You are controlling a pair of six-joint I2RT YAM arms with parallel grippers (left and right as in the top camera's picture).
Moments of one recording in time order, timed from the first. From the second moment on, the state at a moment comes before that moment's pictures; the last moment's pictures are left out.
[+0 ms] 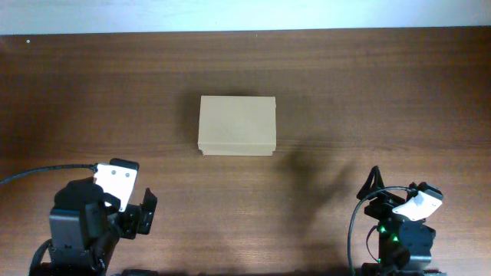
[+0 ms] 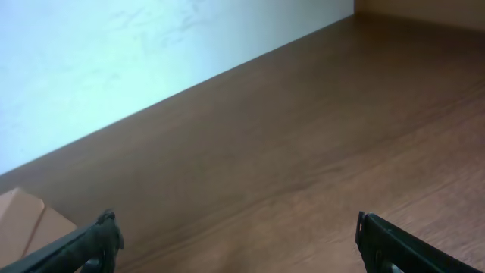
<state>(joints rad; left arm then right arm) -0.09 0.67 1.10 -1.19 -0.15 0.24 -0.08 0.02 0.17 -0.41 0.19 0.37</state>
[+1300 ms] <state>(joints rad) -0.09 0.61 1.08 -1.18 -0.15 0.24 -0.08 0.02 0.13 -0.40 0.19 0.37</state>
